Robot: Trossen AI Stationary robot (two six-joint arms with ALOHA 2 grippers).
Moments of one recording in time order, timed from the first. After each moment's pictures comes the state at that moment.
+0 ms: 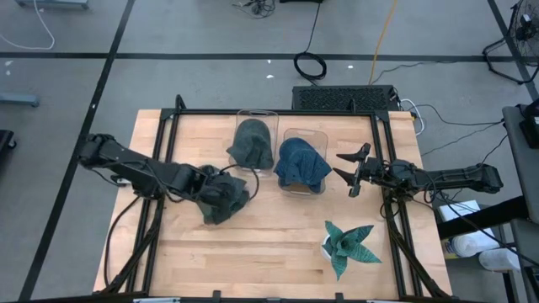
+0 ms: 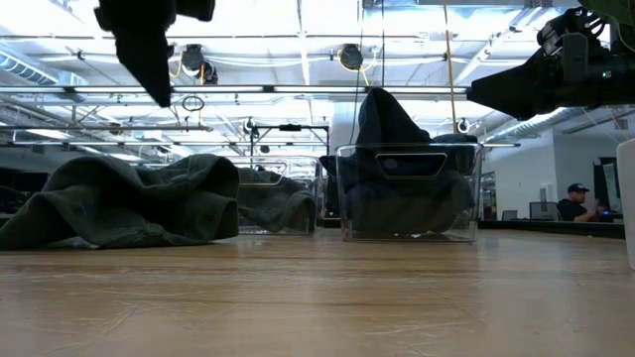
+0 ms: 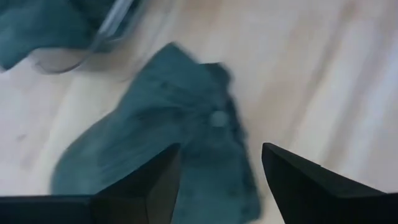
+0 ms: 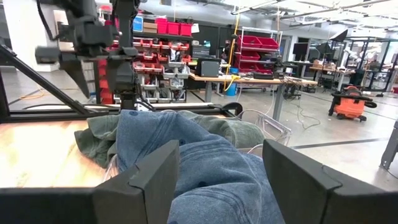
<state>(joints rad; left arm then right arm) -0.30 1.43 1.18 -1.03 -0.25 -0.69 0.01 0.30 0.02 0.36 0.31 -0.07</state>
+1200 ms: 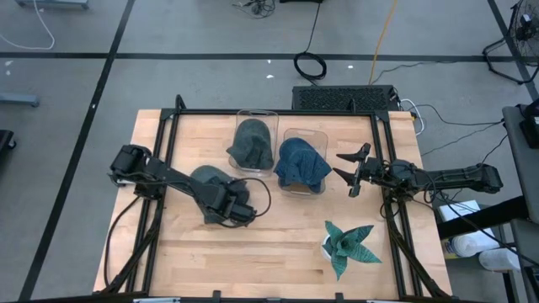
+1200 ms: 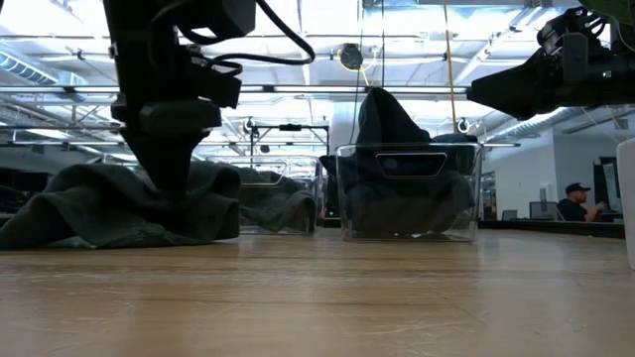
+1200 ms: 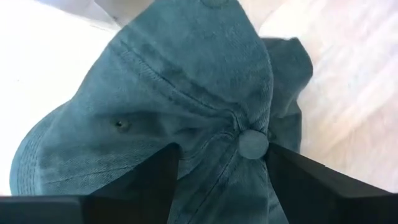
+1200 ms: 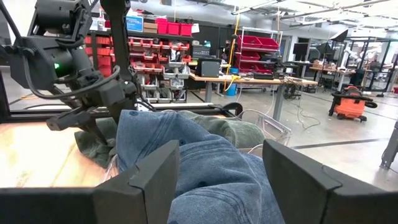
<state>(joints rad) -0.30 1.78 1.18 -1.03 -0.37 -1.01 0.01 0.30 0.02 0.36 0.31 -0.07</state>
